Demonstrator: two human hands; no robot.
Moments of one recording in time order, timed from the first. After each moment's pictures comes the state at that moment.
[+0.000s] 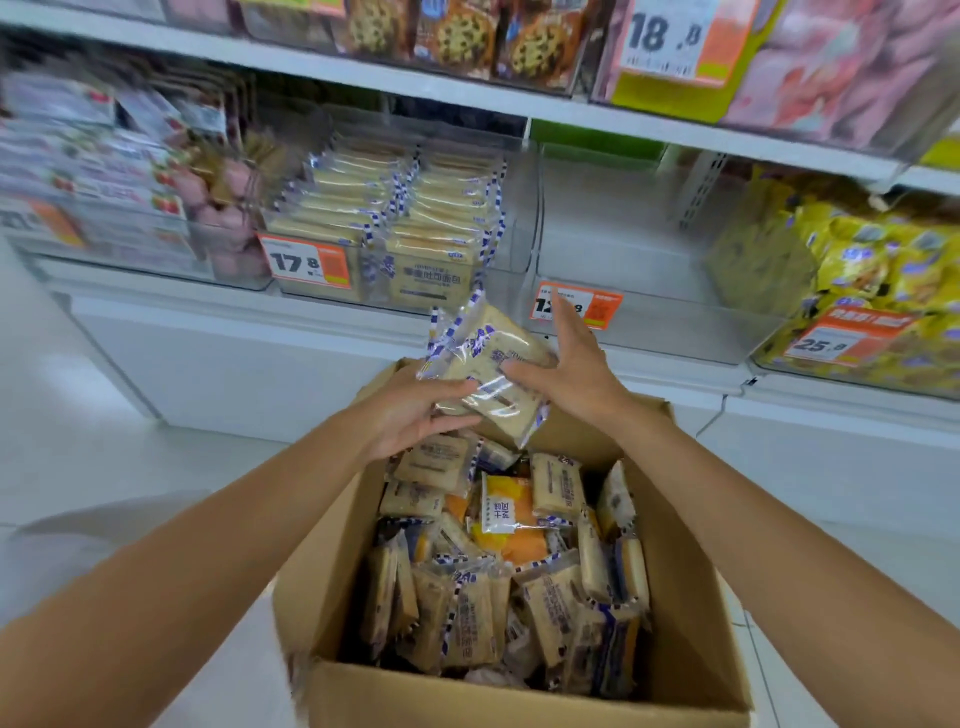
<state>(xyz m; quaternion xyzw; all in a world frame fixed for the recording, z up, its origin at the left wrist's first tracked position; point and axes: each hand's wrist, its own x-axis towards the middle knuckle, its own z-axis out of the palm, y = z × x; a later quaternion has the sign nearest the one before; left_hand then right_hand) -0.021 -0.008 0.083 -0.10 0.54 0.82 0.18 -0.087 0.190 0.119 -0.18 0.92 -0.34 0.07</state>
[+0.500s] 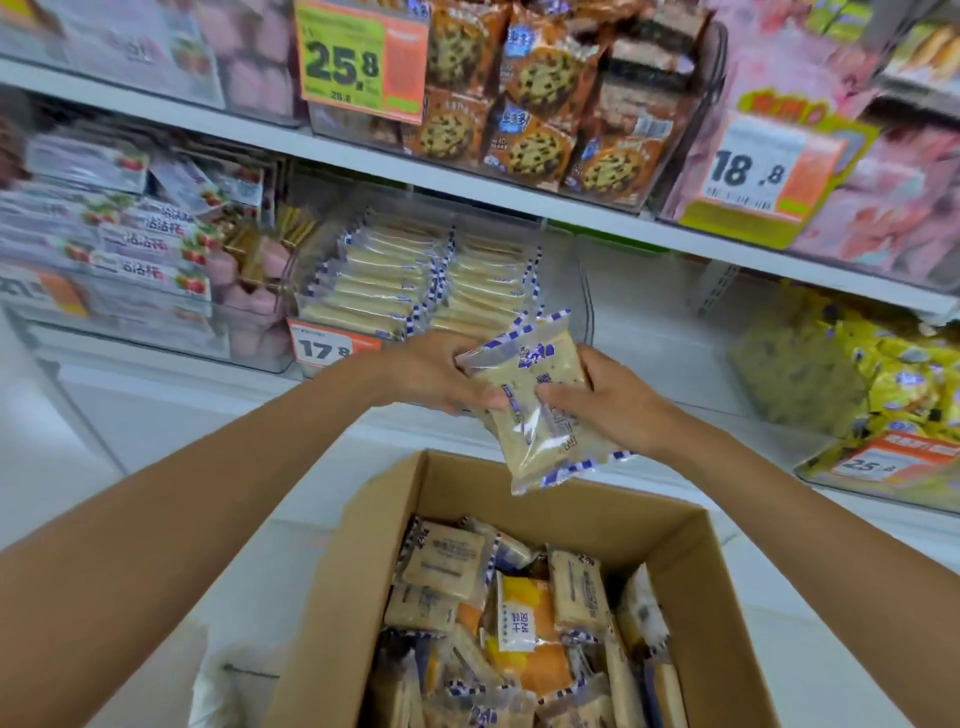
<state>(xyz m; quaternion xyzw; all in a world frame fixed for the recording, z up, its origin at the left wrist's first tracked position) -0.118 -0.087 0.171 0.05 0.81 0.56 0.17 -0.146 0.142 0.185 -0.21 0.91 -0.33 0.14</state>
